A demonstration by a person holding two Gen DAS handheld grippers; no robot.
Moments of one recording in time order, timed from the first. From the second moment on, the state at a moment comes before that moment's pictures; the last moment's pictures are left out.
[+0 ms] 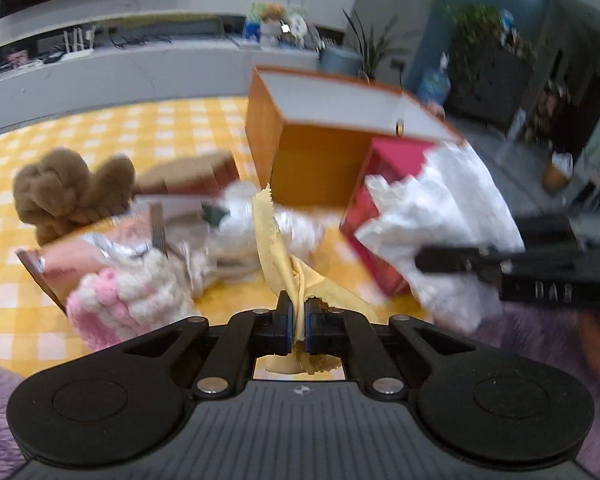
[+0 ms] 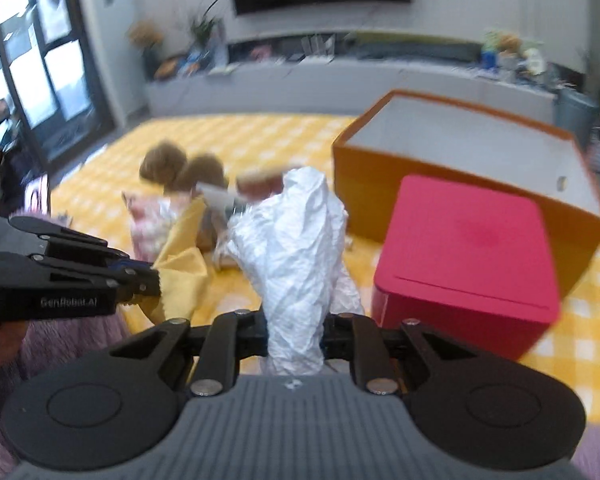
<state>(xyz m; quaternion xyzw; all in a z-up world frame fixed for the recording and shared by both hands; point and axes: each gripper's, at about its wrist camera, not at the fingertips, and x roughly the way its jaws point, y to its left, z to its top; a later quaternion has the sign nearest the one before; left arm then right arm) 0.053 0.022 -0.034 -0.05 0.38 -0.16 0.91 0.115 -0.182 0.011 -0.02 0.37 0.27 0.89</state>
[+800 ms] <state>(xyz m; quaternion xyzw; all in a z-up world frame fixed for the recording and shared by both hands) 0.195 -0.027 0.045 -0.13 0.29 -0.25 0.92 0.192 -0.237 0.135 0.12 0.28 0.20 0.93</state>
